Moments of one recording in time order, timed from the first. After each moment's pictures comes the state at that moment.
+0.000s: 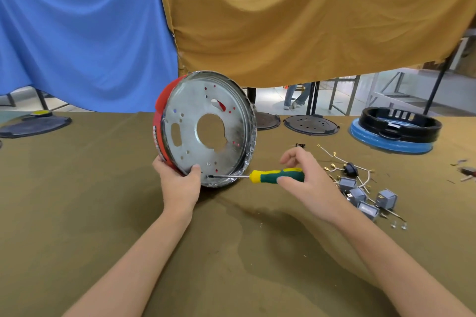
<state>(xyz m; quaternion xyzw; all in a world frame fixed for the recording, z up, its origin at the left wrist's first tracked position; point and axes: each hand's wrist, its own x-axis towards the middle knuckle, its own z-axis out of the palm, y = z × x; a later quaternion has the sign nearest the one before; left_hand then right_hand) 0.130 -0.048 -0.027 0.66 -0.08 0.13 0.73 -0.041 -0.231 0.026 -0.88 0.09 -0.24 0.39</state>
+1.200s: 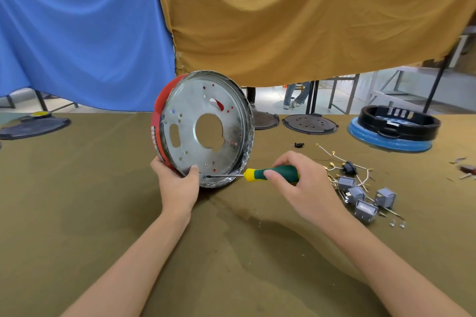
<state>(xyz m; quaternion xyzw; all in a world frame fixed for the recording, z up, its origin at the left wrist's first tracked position) 0.128 -0.048 -0.026 0.66 -0.08 0.12 0.74 -0.041 -0.219 0.024 -0.89 0.06 -0.34 0.30</state>
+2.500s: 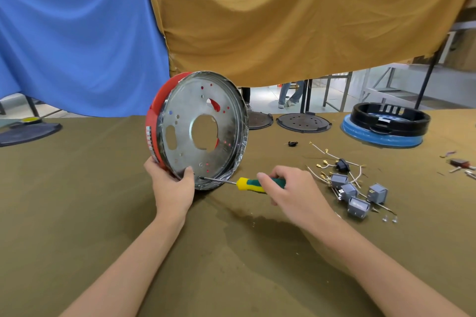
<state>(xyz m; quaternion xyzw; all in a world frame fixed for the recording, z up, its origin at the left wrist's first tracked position) 0.130 -0.049 -0.031 0.67 -0.12 0.15 0.72 -0.035 -0.216 0.011 -0.90 0.14 -0.26 0.33</state>
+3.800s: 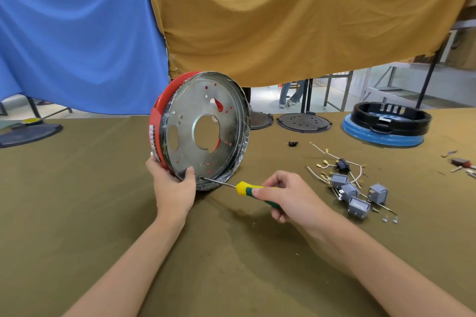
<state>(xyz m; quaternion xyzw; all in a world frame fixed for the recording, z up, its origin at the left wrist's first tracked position) 0.130 -0.051 -0.030 0.68 -0.13 0.16 0.71 -0.036 -0.215 0.009 -0.78 0.16 -0.13 0.59</state>
